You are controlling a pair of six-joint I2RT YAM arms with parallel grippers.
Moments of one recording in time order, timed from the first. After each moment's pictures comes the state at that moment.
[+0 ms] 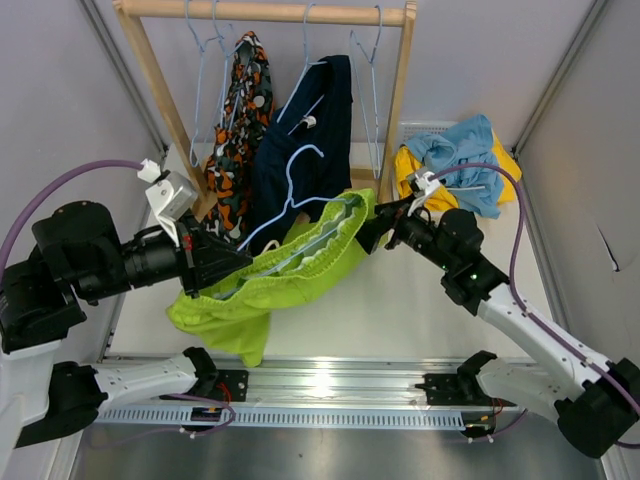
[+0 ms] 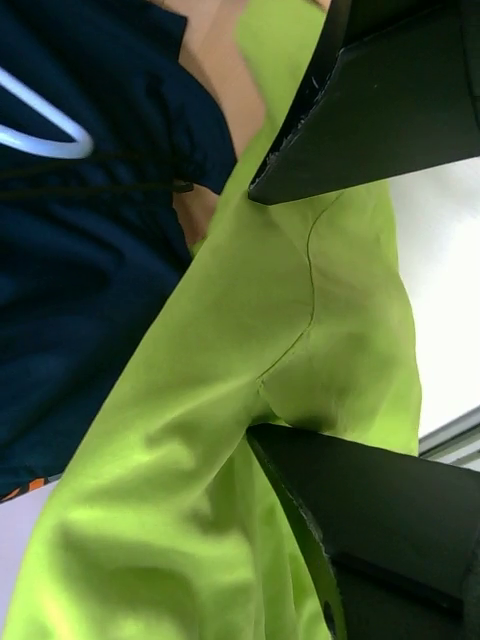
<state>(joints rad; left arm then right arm) -0.91 0.95 1.87 -1.16 0.17 -0.25 0.60 0.99 0.81 0.20 -0.25 0.34</state>
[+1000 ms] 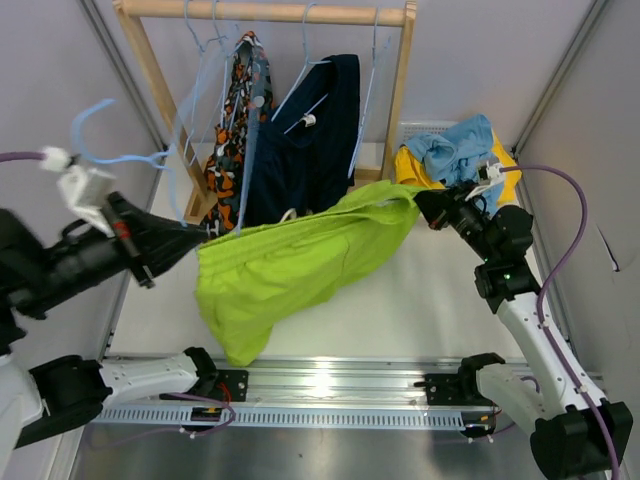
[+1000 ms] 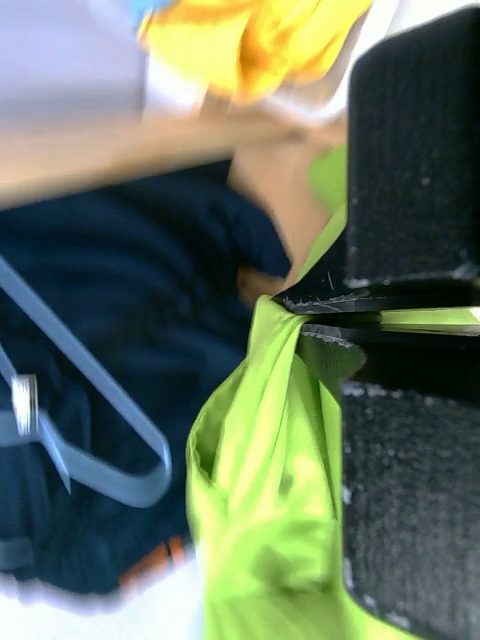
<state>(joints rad) -0.91 1.00 2.14 -1.30 -0.01 -0.25 0.24 0.90 0.77 0.27 -0.42 0.43</state>
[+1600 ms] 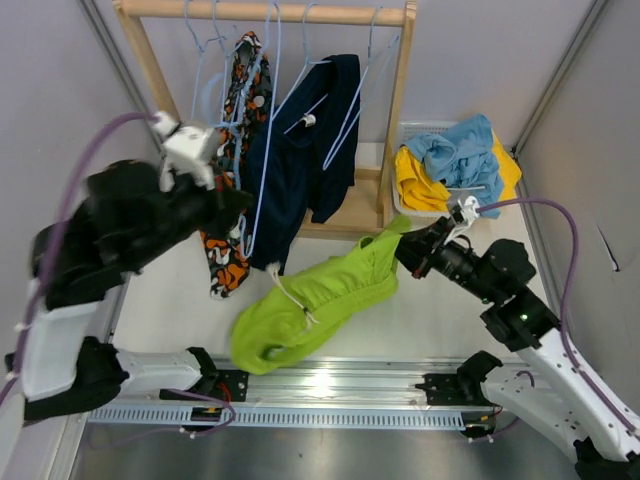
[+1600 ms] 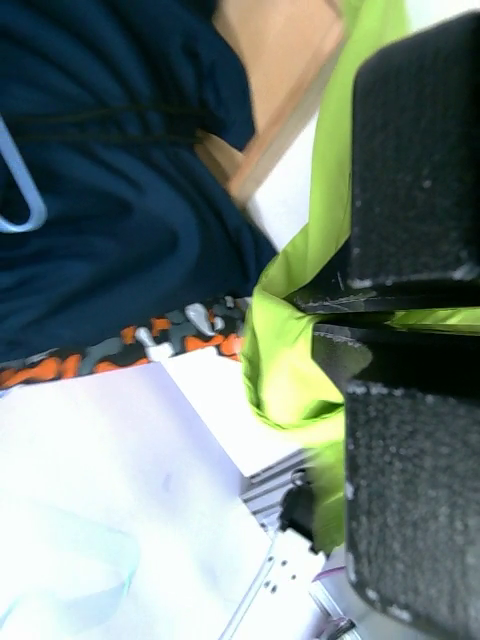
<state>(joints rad) -0.91 1.12 2.05 -1.17 -0.26 -0.22 0.60 0.68 0.80 -0.04 -0.31 0.34</state>
